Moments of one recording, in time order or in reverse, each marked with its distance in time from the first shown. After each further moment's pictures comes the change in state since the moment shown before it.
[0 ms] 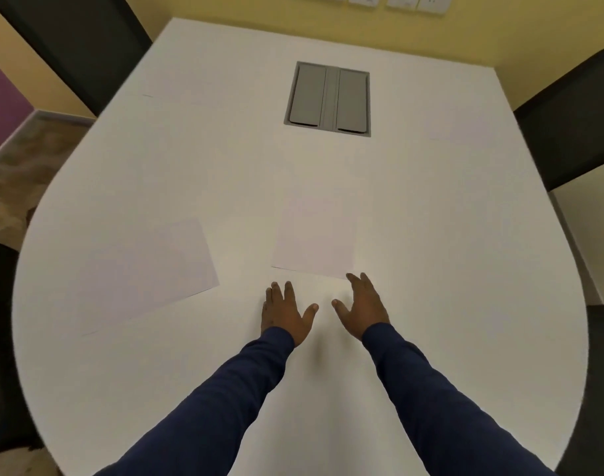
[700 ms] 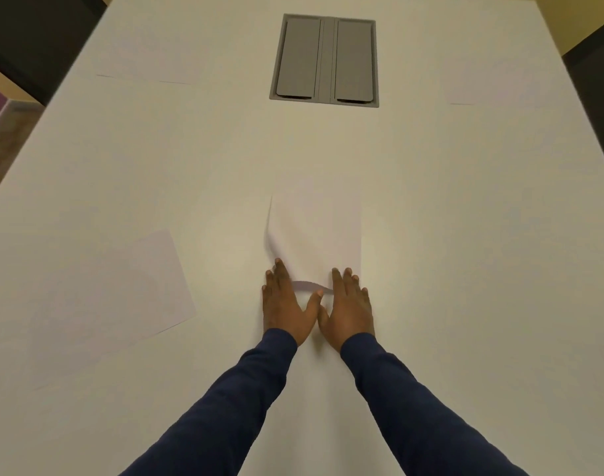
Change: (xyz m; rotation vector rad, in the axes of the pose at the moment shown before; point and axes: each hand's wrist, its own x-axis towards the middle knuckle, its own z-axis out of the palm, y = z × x) left_hand 0.099 0.027 0.015 -0.246 0.180 0.012; right_hand 0.095 0.000 0.056 -0.119 0.021 -0.035
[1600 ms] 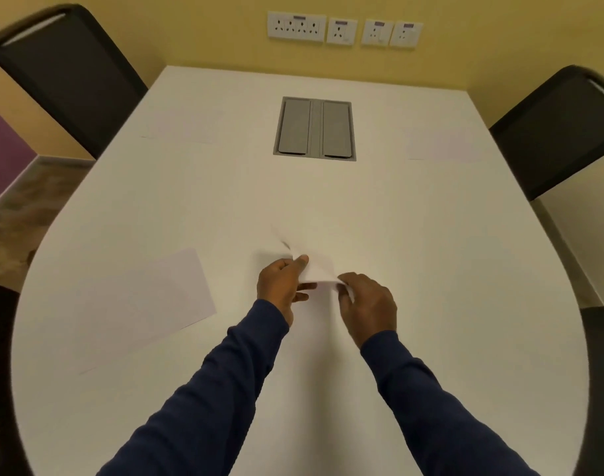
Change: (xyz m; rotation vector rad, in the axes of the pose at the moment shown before) left_hand -0.100 0.082 -0.139 -1.005 -0.088 -0.220; right_hand -0.116 -0.029 -0.107 0.140 0.640 -0.290
